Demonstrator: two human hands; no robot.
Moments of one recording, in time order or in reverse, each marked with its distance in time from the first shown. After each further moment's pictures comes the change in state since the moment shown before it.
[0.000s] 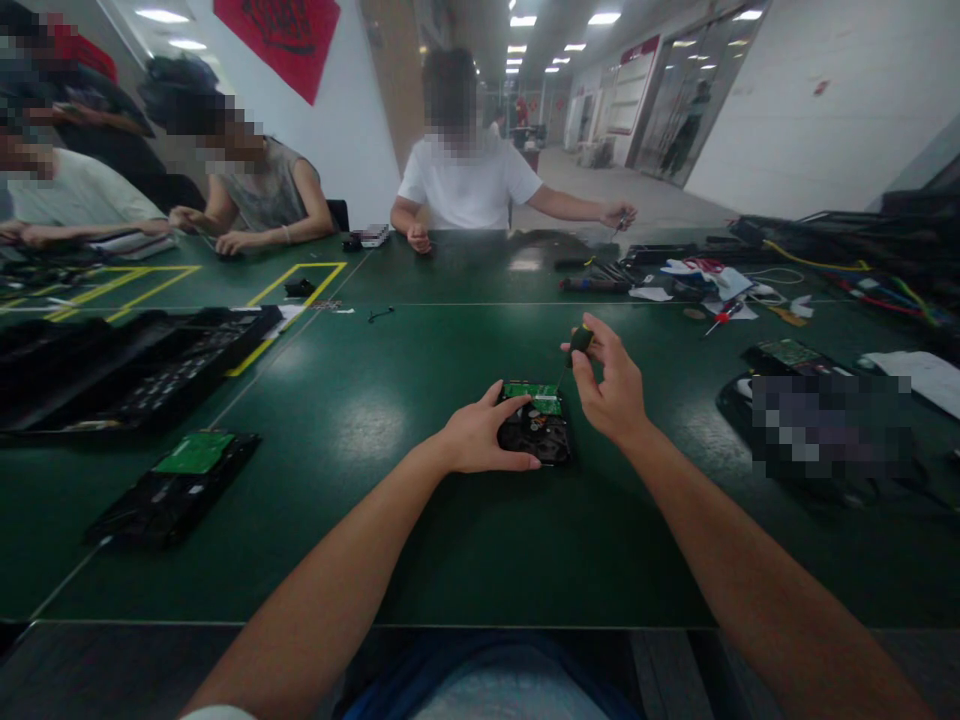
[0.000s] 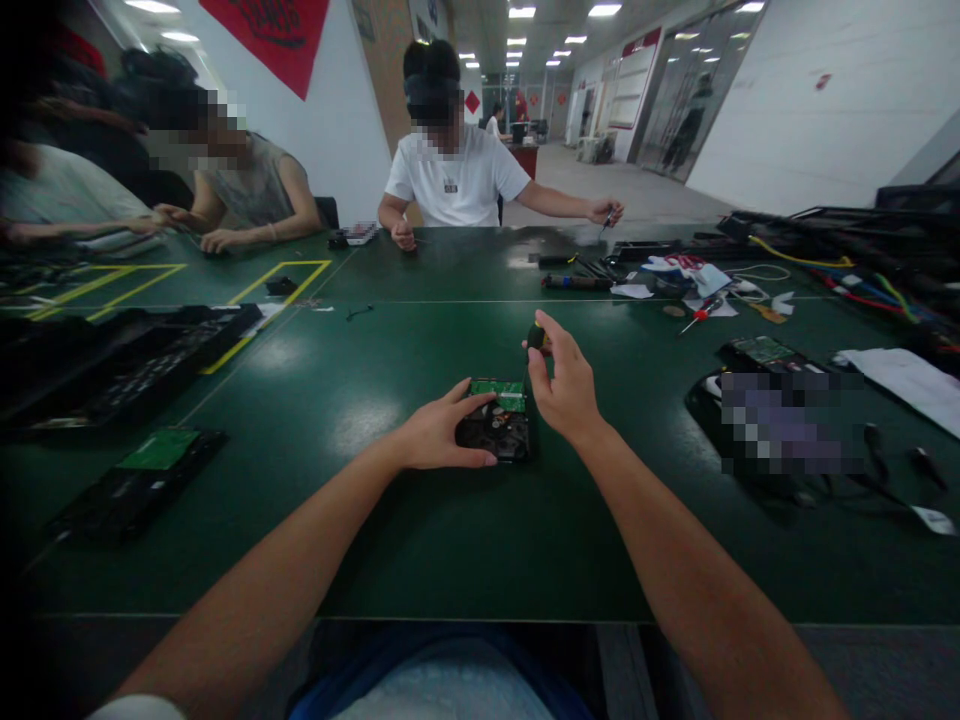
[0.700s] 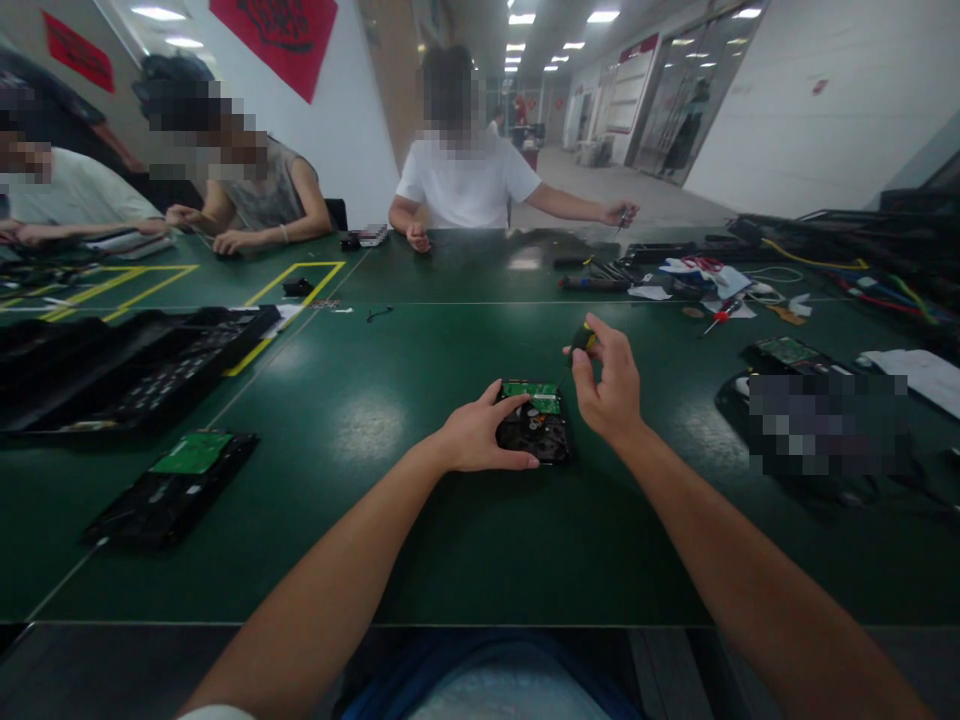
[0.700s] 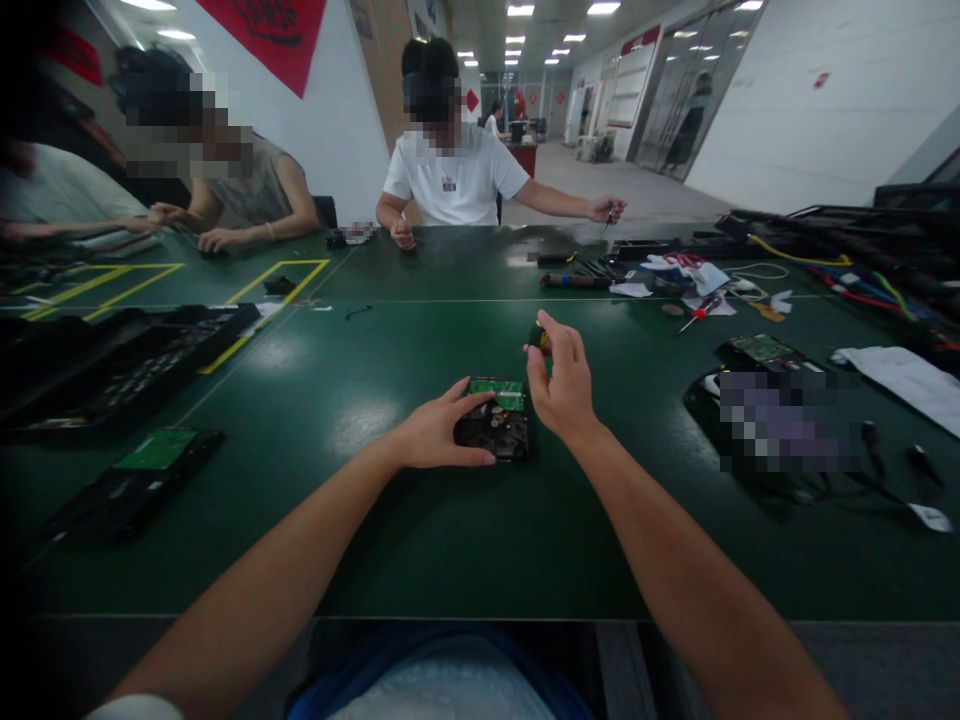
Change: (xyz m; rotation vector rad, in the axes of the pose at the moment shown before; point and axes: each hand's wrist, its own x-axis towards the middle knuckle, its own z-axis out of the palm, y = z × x) left_hand 0.000 0.000 -0.001 0.000 -0.005 0.003; right_hand -0.002 -0.003 0.003 -0.061 0.086 -0.064
